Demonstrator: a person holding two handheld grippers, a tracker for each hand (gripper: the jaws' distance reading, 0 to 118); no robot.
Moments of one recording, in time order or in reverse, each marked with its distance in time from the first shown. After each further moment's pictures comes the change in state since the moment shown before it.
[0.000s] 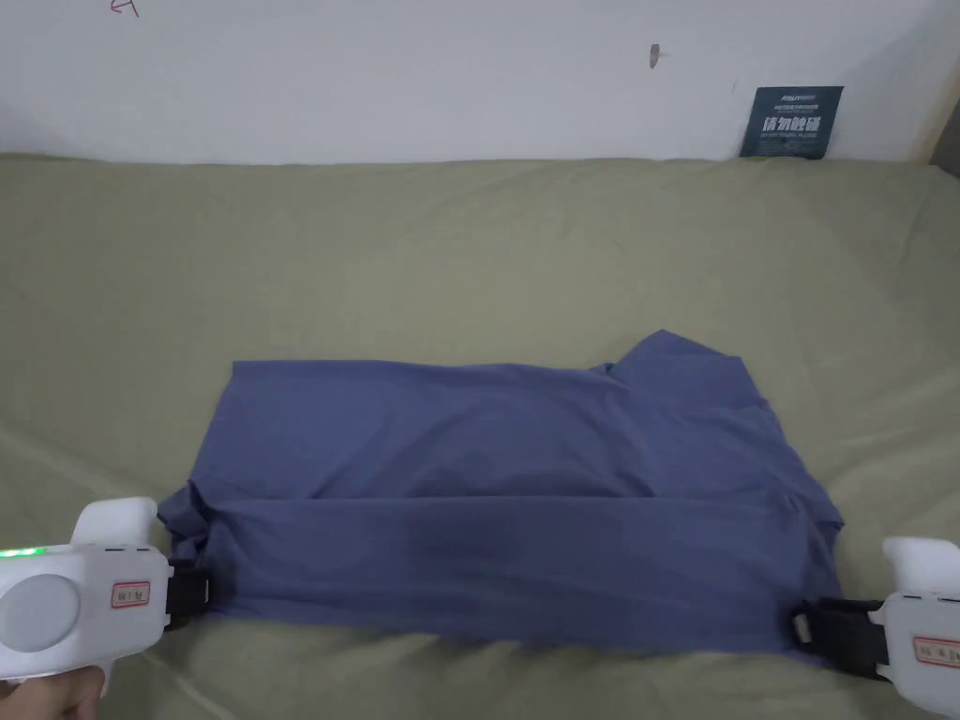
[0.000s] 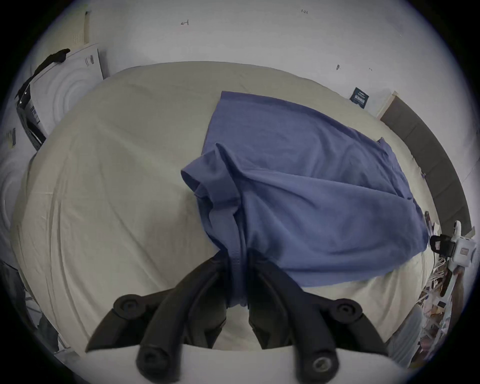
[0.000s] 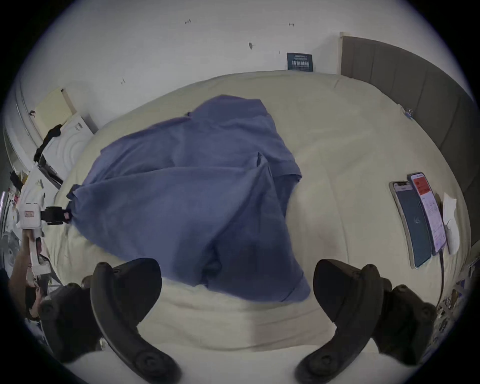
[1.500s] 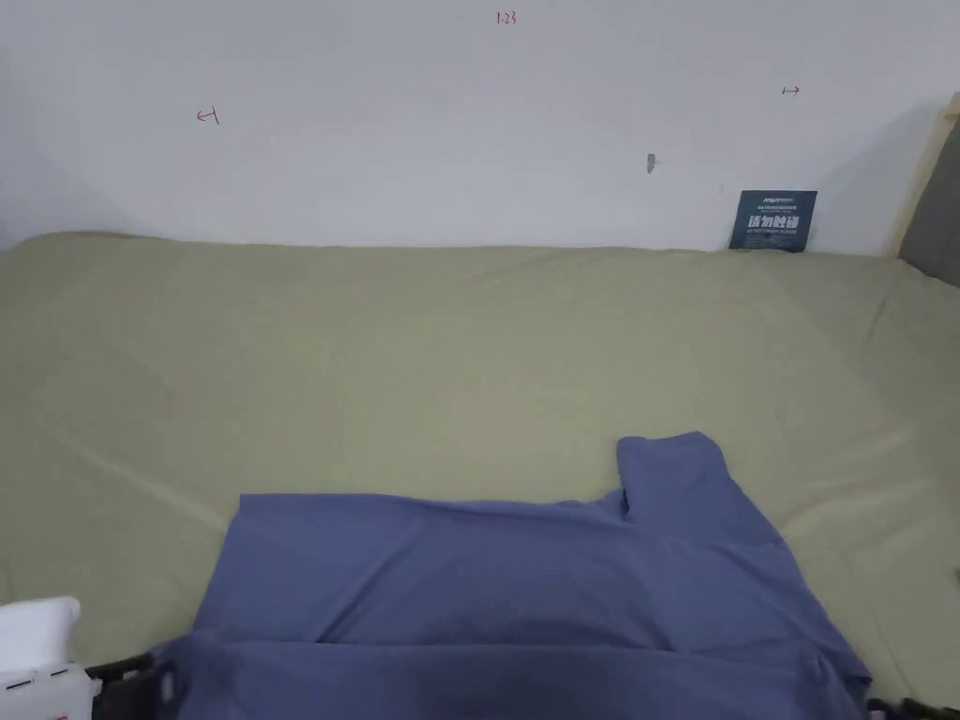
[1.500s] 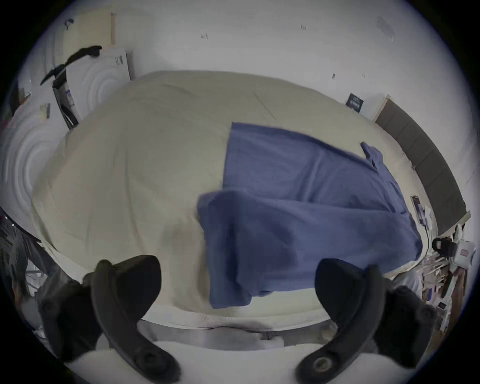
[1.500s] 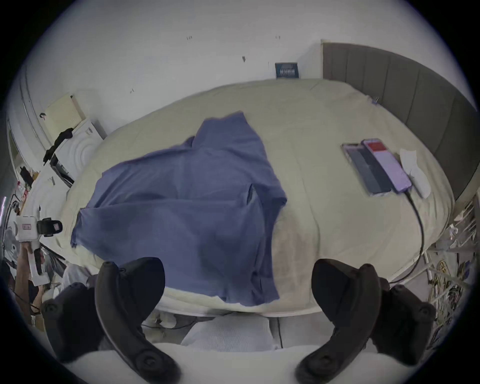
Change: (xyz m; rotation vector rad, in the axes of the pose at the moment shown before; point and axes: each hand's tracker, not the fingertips) left arm -0.028 -0.110 0.158 0.180 0.037 0.038; right arm -0.018 -0.099 0.165 0.254 -0.036 -0.027
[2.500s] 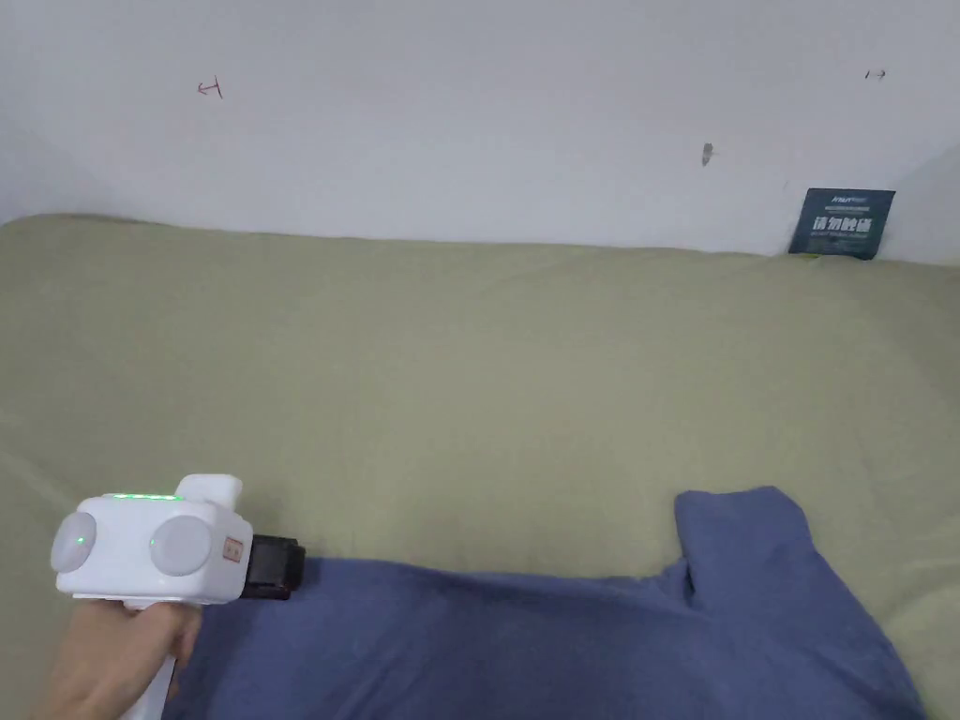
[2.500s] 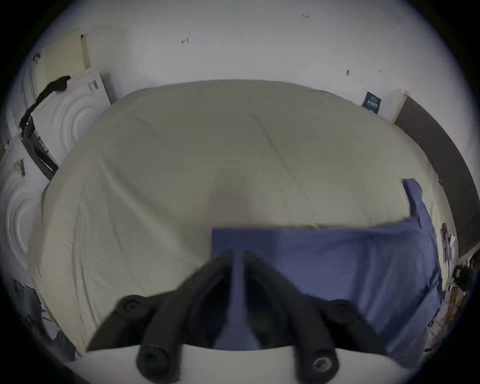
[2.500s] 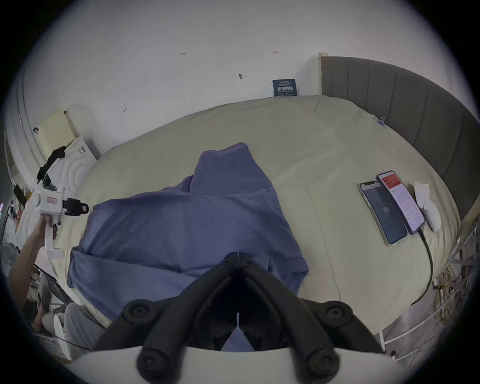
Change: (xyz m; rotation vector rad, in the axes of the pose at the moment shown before) left arm 0.031 0.162 -0.259 -0.173 0.092 -0.095; right arm -0.020 0.061 -0.103 -0.059 -0.022 -0.038
